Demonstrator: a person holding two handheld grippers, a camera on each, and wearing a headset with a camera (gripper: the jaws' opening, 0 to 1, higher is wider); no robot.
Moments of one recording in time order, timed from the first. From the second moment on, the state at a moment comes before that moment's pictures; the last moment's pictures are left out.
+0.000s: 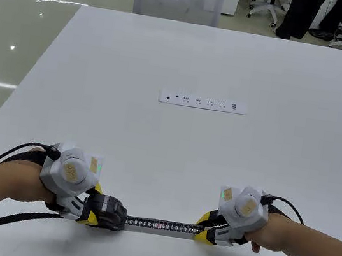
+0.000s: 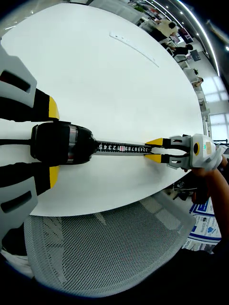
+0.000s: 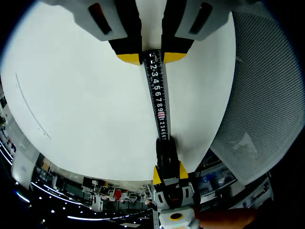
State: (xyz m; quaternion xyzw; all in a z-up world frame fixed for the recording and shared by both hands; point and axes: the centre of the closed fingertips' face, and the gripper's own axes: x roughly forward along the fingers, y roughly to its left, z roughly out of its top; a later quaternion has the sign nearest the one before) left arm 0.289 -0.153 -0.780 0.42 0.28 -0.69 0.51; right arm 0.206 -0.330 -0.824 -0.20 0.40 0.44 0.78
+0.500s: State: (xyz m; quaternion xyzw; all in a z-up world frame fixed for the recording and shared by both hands) left arm 0.289 -0.153 -0.780 0.42 0.29 -0.69 0.51; right arm 0.201 -0.342 -0.823 -0.20 0.40 0.43 0.78
